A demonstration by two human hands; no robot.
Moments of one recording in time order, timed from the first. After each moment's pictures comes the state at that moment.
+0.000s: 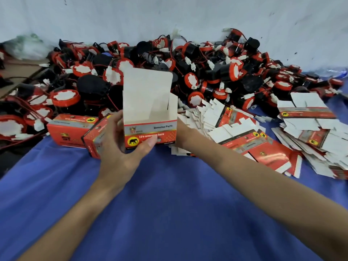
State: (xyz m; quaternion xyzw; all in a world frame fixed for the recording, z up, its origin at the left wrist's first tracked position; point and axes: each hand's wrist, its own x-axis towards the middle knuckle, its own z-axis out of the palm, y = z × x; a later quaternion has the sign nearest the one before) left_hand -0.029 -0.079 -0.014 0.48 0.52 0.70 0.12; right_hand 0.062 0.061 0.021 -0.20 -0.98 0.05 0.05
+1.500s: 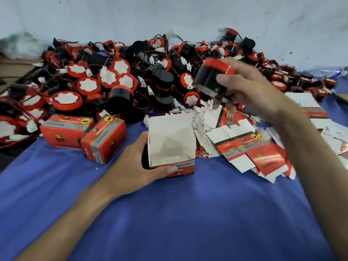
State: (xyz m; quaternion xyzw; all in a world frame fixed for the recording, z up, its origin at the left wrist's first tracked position) left_hand -0.025 -0.079 -0.017 0.61 0.60 0.45 0.26; right_hand 0.175 0.083 0.105 -0.22 -0.81 0.47 0.28
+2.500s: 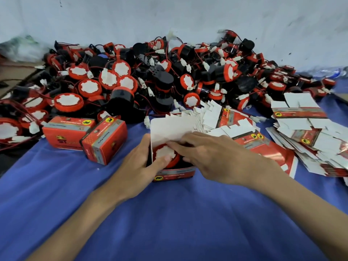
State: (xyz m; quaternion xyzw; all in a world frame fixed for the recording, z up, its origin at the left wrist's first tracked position) left_hand -0.016 -0.080 -0.021 0.59 0.57 0.49 0.30; right_hand 0.161 0.018 0.033 -0.15 -0.99 -0.08 0.03
